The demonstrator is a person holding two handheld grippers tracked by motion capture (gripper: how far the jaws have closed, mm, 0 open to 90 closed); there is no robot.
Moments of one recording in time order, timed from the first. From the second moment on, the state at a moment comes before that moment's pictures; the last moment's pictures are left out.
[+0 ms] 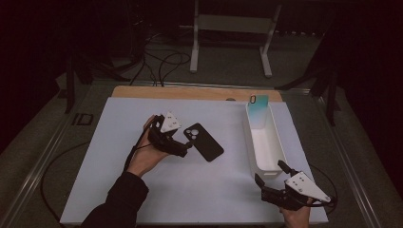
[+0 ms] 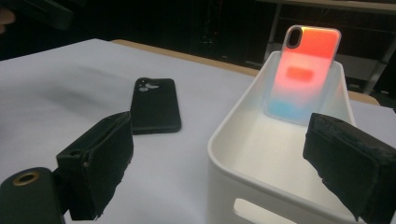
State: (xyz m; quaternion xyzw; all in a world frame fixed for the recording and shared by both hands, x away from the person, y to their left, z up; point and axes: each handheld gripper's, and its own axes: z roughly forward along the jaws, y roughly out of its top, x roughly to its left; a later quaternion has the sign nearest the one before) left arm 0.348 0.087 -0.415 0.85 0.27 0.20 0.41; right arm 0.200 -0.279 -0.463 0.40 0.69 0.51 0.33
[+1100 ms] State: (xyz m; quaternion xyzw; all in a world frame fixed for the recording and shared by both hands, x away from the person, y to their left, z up) left arm 0.401 0.009 -0.450 0.87 0.30 0.12 0.38; right arm 0.201 -0.283 -0.463 0.41 0.68 0.51 0.33
